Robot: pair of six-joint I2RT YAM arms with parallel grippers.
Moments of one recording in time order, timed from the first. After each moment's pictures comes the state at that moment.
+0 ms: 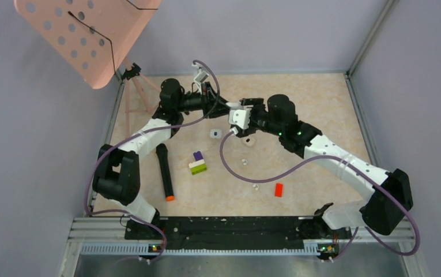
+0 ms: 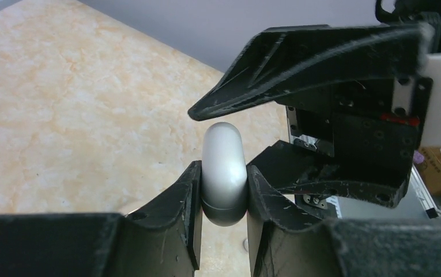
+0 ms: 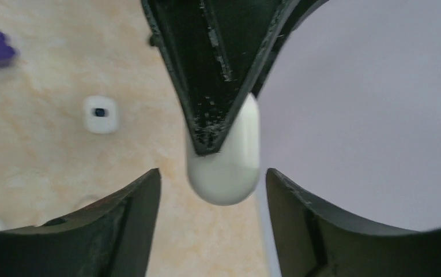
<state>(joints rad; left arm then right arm) -0.34 1.62 1.13 0.59 1.11 -0.53 0.71 1.32 1.08 -0.03 -0.20 -1.01</state>
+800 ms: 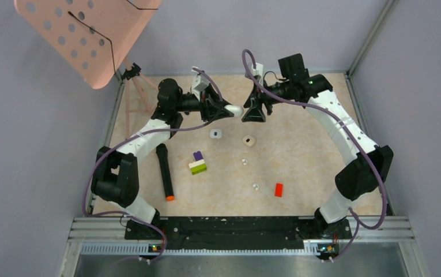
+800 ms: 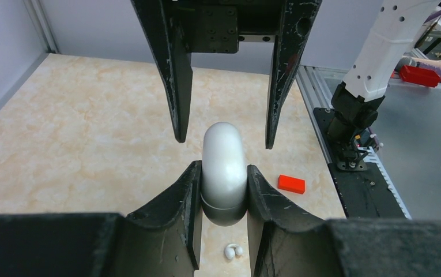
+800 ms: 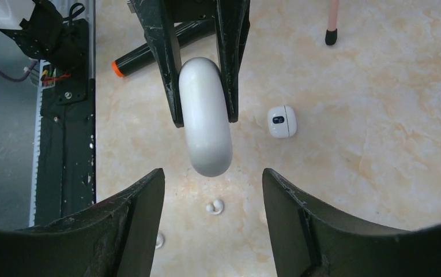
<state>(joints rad) -0.34 1.60 1.13 0.65 1.26 -0.28 0.43 1.65 1.72 -0.86 -0.91 -0.54</state>
